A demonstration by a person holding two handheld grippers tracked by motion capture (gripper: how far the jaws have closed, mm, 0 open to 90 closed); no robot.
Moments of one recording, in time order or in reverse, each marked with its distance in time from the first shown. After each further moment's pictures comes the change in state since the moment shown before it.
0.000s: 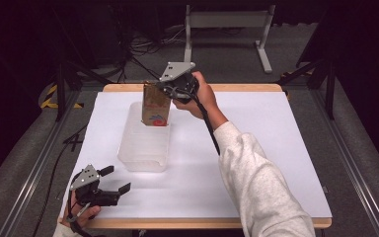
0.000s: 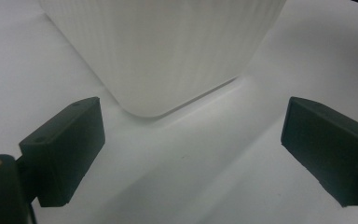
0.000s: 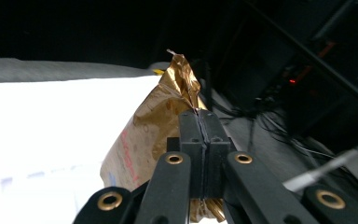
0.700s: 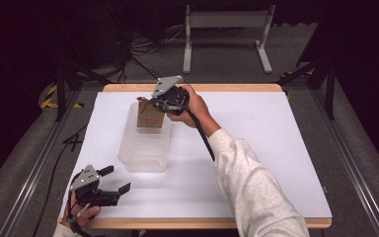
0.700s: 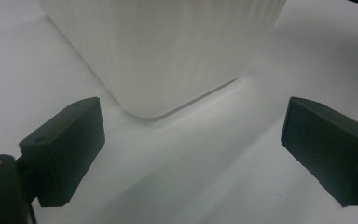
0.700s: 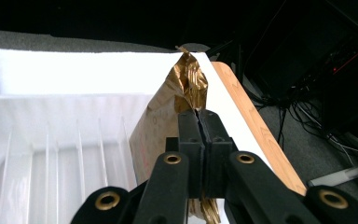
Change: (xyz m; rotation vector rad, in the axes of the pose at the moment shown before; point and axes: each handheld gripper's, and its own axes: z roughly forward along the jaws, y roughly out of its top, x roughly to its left) left arm 0.000 0.000 0.000 -0.009 0.002 -0.001; right arm 0.019 -0.020 0.027 0.078 0.101 -0.014
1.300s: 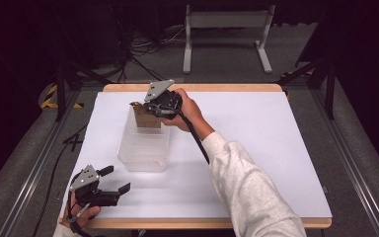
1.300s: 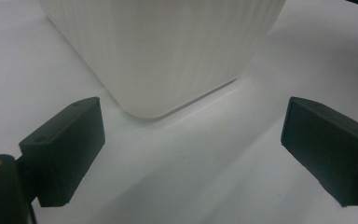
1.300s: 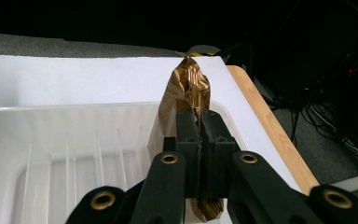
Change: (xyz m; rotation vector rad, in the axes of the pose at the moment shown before) left arm 0.000 0.000 0.000 0.000 0.000 0.003; right arm 0.017 0.008 0.017 -0.004 0.033 0.004
